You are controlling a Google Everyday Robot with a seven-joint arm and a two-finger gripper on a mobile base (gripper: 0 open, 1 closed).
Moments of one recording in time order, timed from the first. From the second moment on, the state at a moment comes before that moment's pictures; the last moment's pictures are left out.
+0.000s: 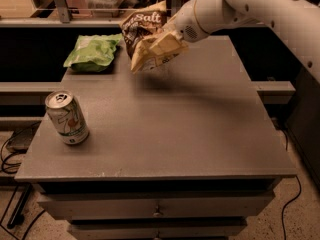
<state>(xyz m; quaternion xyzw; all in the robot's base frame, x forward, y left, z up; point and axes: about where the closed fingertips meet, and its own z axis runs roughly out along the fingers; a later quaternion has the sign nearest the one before) 0.700 0.002 0.958 -0.55 0.69 0.12 0.46</state>
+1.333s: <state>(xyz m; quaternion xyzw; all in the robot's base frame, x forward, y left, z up) 0.515 0.046 0.941 -0.66 0.63 0.25 0.31</state>
